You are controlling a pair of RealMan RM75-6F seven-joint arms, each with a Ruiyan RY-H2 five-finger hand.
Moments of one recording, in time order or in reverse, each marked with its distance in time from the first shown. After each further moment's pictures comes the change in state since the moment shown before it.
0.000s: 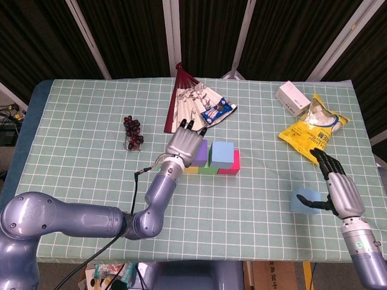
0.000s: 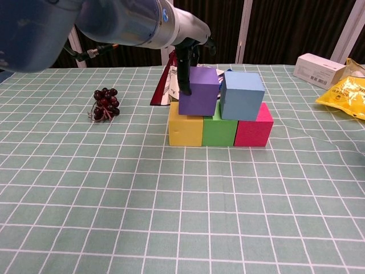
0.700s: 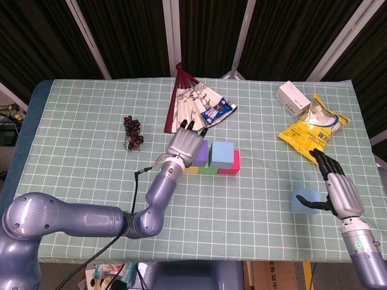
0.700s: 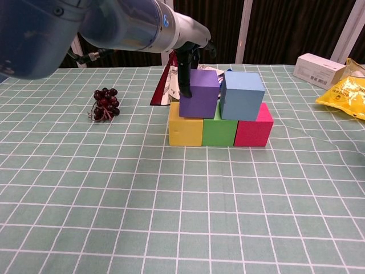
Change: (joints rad) left arm 0.007 -0.015 0.005 0.021 0.018 -0.013 -0.013; right arm 0.002 -0.005 -0.002 0.004 0.007 -0.005 -0.005
